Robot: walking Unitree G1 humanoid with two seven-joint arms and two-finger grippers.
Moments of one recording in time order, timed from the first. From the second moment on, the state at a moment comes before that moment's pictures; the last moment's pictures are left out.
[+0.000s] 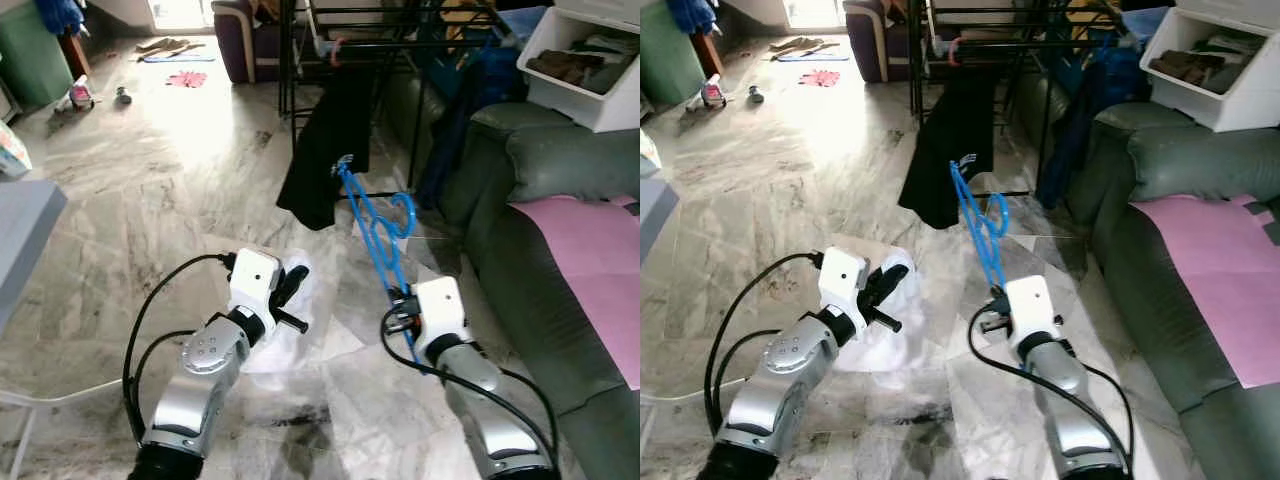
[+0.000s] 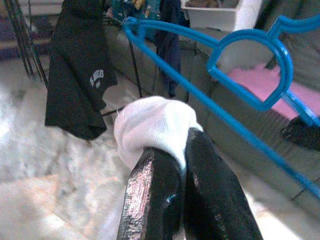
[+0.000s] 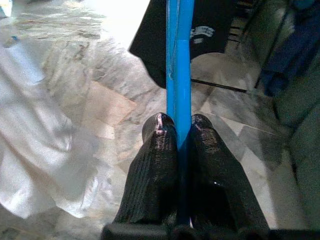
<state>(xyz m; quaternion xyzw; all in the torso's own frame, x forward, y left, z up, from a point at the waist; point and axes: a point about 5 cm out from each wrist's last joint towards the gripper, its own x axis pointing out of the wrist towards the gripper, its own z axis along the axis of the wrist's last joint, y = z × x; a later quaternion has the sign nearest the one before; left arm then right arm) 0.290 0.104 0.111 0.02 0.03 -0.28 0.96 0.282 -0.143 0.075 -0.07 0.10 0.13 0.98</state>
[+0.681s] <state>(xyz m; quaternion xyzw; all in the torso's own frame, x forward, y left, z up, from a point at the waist) 0.351 0.103 0.141 0.47 -0.01 -0.47 0.75 0.277 -0.209 0.091 -0.19 0.14 0.18 0.95</state>
